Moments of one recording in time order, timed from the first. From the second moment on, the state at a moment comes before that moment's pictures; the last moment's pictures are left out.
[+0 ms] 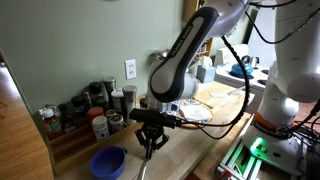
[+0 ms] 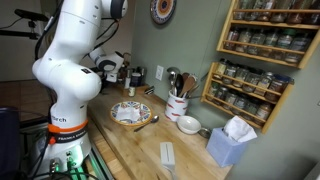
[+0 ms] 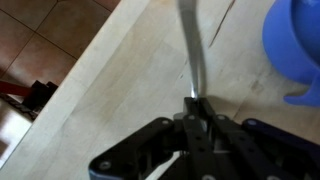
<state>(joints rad) 0.37 0.28 0.54 -2.45 0.75 2.76 1.18</state>
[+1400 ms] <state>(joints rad) 0.48 0.14 0.40 -2.52 0.43 2.62 1.26</state>
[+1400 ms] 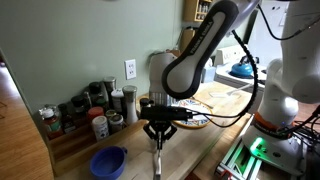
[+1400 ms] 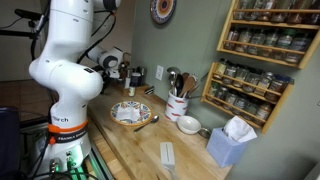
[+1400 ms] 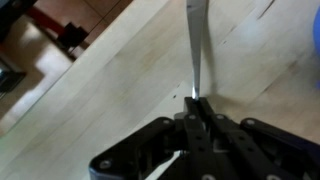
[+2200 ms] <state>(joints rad) 0.33 -0.20 0.34 -2.44 -0.04 1.85 1.39</state>
